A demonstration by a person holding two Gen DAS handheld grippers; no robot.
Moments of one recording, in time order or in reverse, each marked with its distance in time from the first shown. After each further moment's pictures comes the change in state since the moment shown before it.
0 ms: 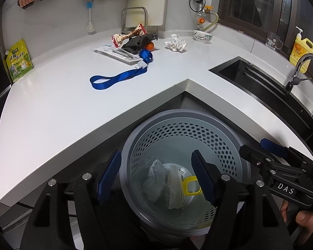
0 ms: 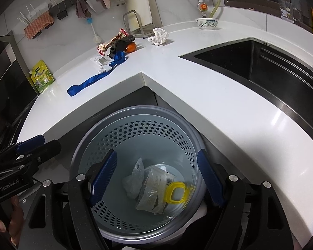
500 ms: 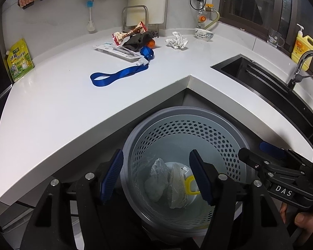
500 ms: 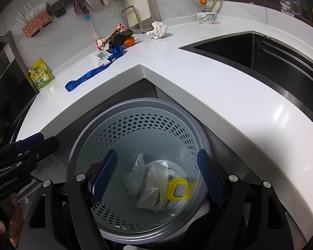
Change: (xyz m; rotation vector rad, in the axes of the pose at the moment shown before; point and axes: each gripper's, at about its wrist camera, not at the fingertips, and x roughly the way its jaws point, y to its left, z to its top) left arm 0.006 0.000 -0.006 0.008 0.005 0.018; right arm 0.012 -0.005 -0.010 0.022 0.019 0.012
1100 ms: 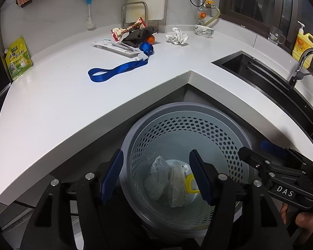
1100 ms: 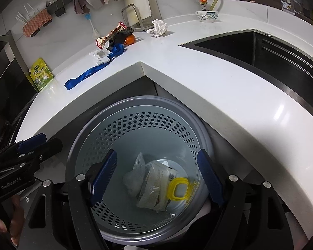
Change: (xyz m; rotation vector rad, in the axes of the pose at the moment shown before) left arm 0.007 0.000 -0.003 0.005 0.020 0.002; right arm 0.006 0.000 -0.002 0.002 0.014 0.007
